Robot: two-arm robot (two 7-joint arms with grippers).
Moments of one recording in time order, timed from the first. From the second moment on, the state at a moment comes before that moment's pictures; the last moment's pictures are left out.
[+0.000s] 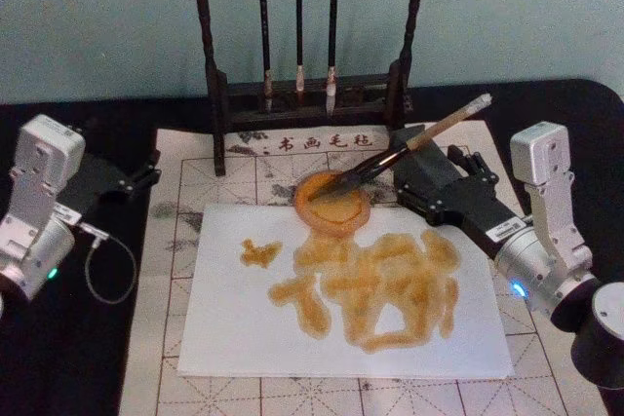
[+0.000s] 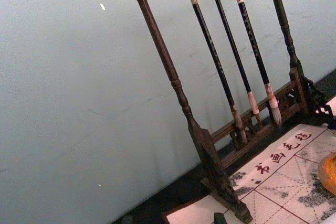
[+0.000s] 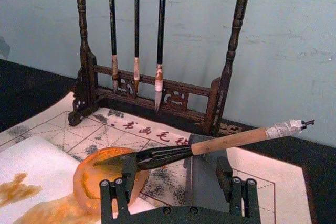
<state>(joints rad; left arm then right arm) -0.20 0.60 0.45 -1.41 -0.25 -0.12 0.03 0.19 0.52 -0.54 -1.46 0.46 -0.11 0.04</state>
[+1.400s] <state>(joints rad) -0.20 0.60 0.45 -1.41 -0.25 -0.12 0.03 0.19 0.52 -0.54 -1.46 0.46 -0.11 0.04</state>
